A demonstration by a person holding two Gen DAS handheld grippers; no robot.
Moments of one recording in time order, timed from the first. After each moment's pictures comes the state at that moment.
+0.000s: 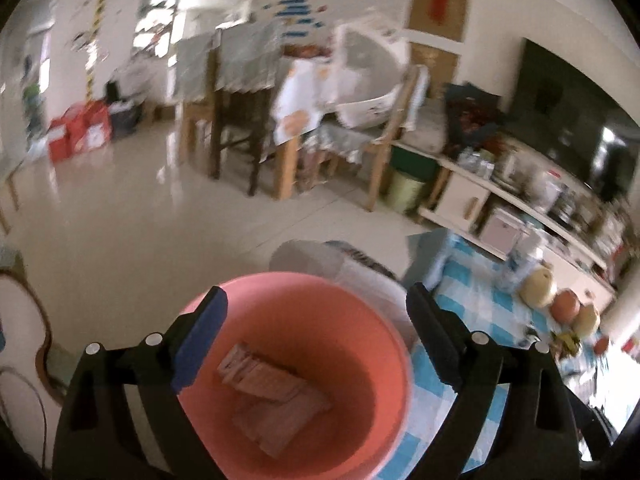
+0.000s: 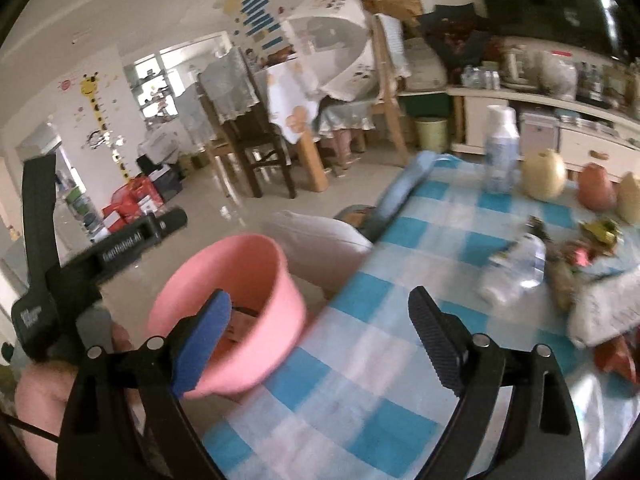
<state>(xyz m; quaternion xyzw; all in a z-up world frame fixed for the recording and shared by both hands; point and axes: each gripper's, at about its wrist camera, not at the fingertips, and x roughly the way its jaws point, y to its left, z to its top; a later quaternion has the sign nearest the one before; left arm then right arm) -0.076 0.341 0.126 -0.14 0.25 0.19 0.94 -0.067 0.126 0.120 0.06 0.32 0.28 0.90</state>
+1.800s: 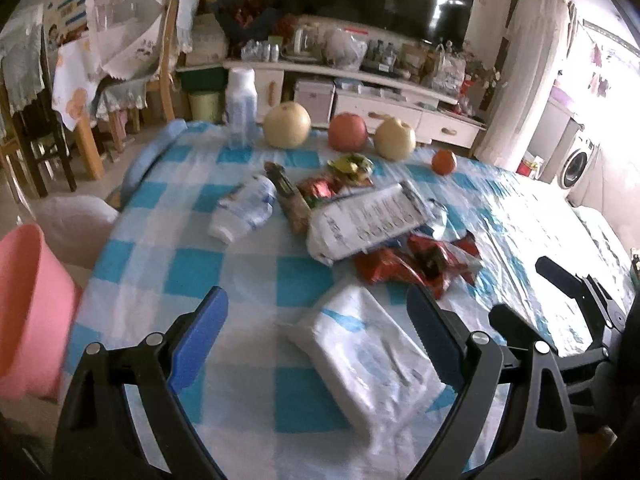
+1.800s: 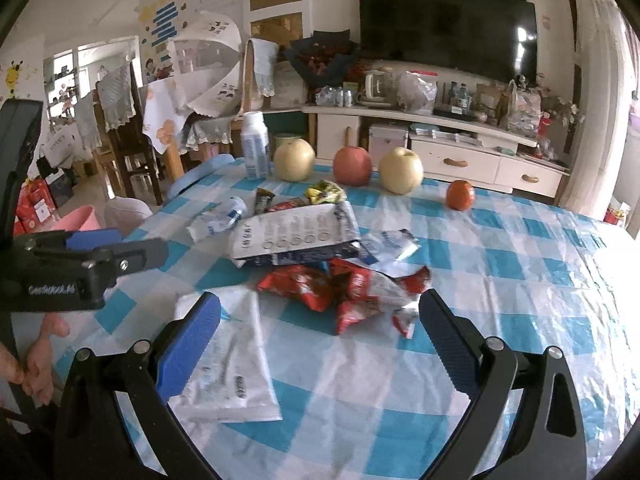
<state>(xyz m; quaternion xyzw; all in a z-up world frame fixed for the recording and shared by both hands) -0.075 0.053 0.085 -0.02 0.39 -0.12 0.91 -0.131 -0.131 0.094 0.00 0.31 0.07 0.95</state>
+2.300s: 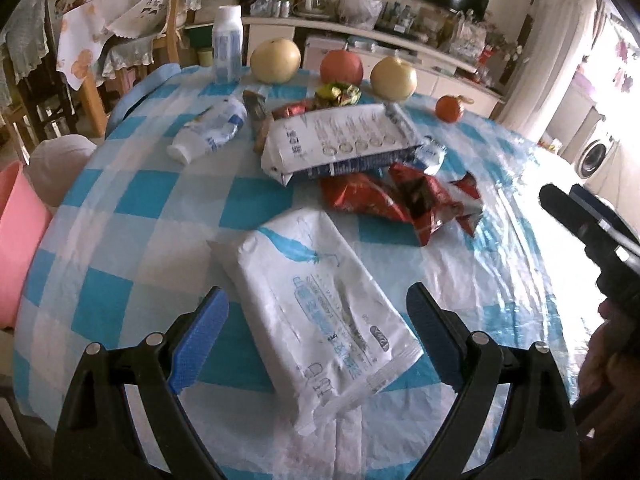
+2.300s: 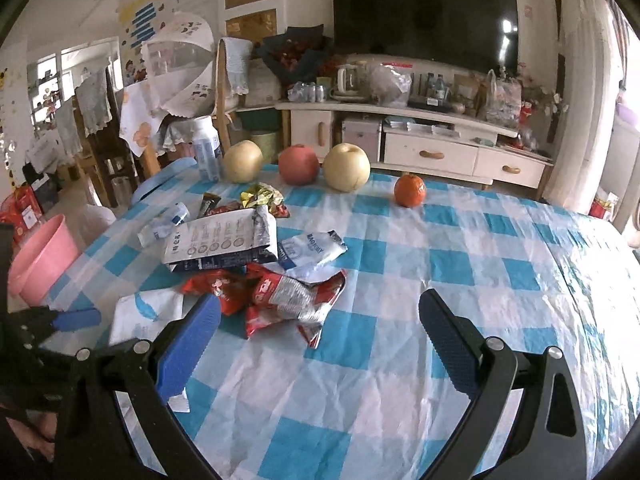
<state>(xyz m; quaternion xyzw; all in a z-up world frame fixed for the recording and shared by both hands) -0.089 0.001 0.035 -0.02 0.46 -0.08 0.88 -0.107 -0.200 0.096 0.00 0.32 0.06 0.95</state>
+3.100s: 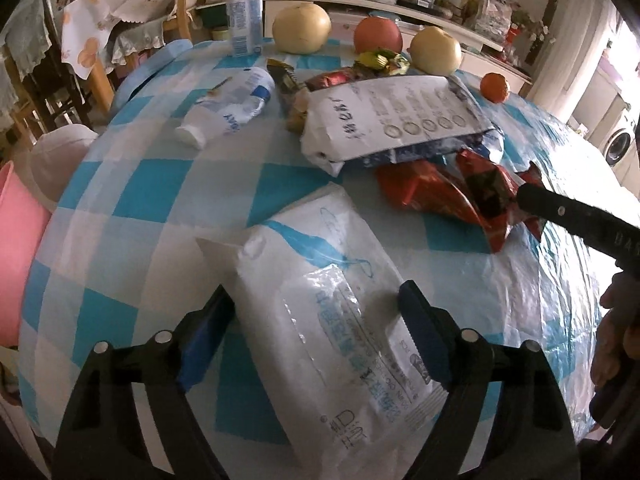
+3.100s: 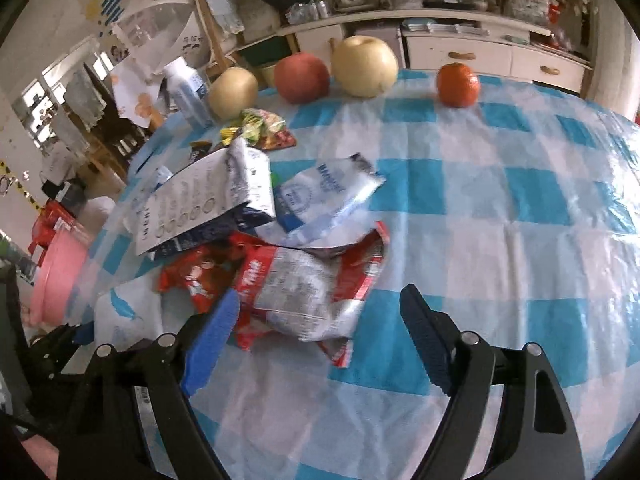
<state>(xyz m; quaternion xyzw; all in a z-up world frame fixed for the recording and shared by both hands) -0.045 0.019 0.007 0.00 0.50 -0.05 0.87 -0.027 -0.193 0.034 0.10 0.46 0.11 0.88</state>
